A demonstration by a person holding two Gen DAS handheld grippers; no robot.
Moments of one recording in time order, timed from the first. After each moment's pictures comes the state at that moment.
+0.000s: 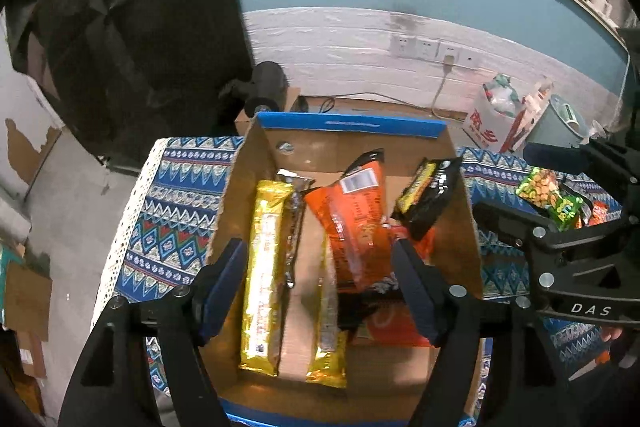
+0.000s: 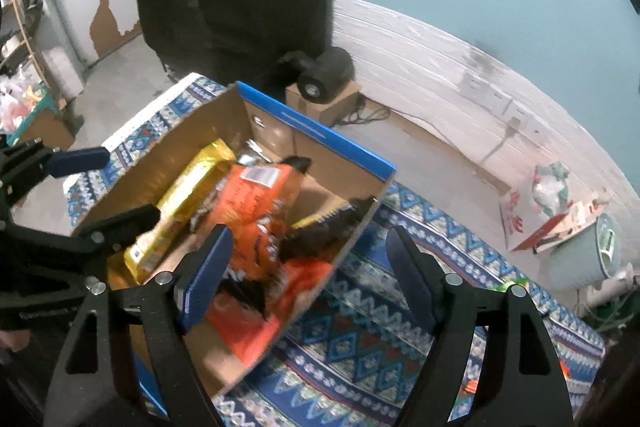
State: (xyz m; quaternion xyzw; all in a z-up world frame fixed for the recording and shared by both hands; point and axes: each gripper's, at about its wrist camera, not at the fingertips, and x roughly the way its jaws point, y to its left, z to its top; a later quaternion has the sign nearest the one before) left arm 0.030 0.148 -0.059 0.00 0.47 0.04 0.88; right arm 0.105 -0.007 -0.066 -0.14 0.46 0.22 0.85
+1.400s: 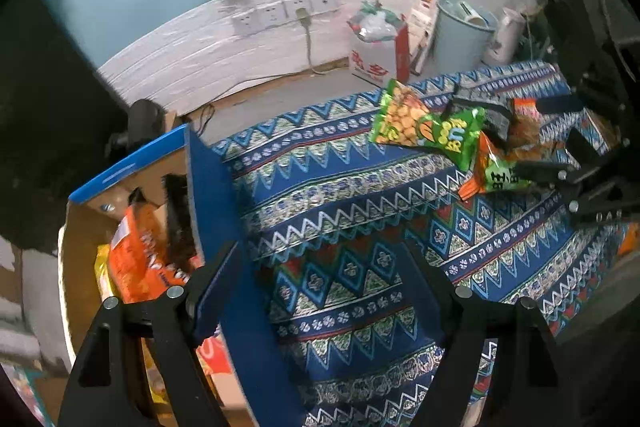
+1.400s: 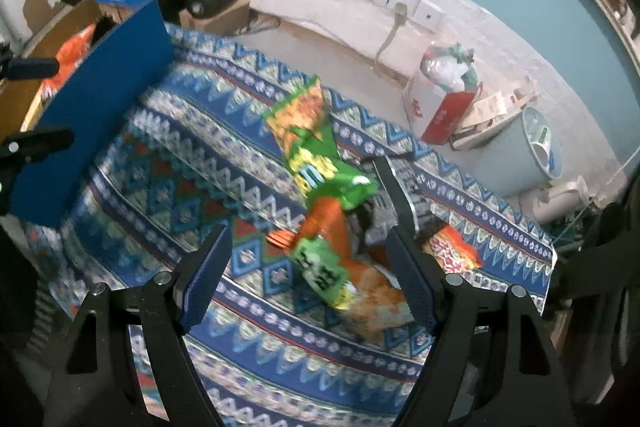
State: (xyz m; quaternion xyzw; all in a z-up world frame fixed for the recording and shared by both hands) left arm 0.052 -0.063 -0.100 0.15 0.51 -0.12 0.84; right arm 0.072 -0.261 -0.117 -0.17 0.55 0.11 0.81
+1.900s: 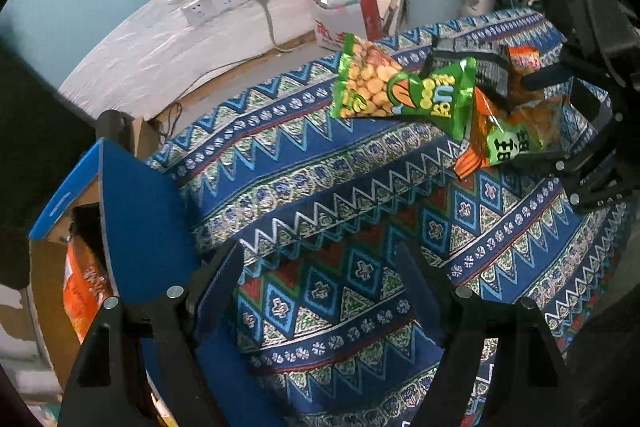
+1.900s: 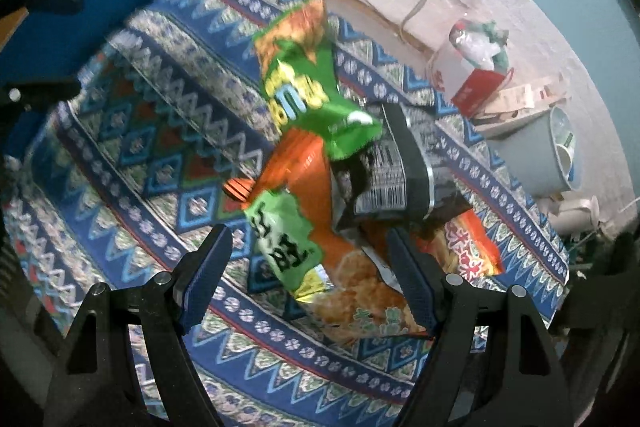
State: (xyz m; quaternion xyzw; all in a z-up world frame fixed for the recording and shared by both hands) left arm 0.073 -0.099 -0.152 0.20 0.54 -0.16 0.80; right arm 0.079 -0.287 -0.182 -0.23 0.59 0.15 0.76
